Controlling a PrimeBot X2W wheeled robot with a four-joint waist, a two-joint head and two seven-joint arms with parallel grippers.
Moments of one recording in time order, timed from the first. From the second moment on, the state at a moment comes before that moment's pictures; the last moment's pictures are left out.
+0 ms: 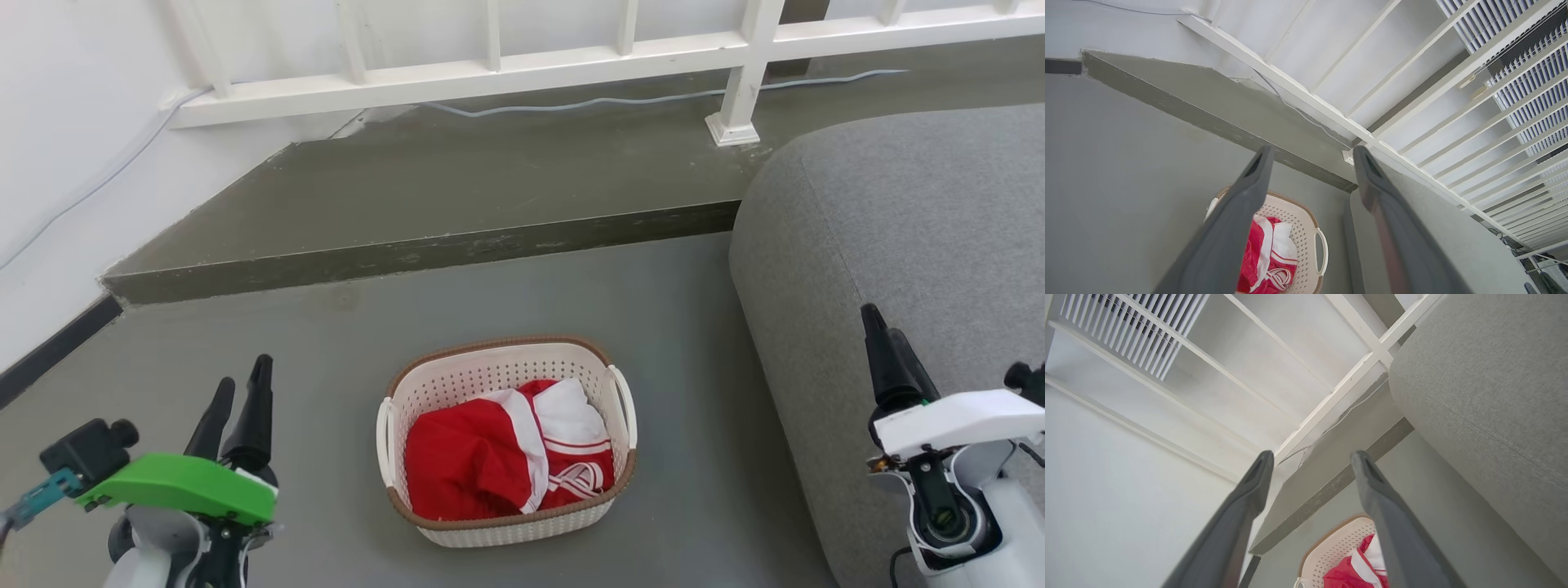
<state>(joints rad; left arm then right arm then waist) -0.10 0.18 -0.19 0.22 -1.03 -0.08 -0.09 -0.07 -0.17 0.08 0.26 0.99 0.05 -0.08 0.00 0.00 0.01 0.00</state>
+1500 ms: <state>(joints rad) -0.11 0.17 -0.30 0.19 -0.47 0.06 -0.21 -0.08 -0.21 0.25 0.29 0.40 -0.07 -0.21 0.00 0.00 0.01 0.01</state>
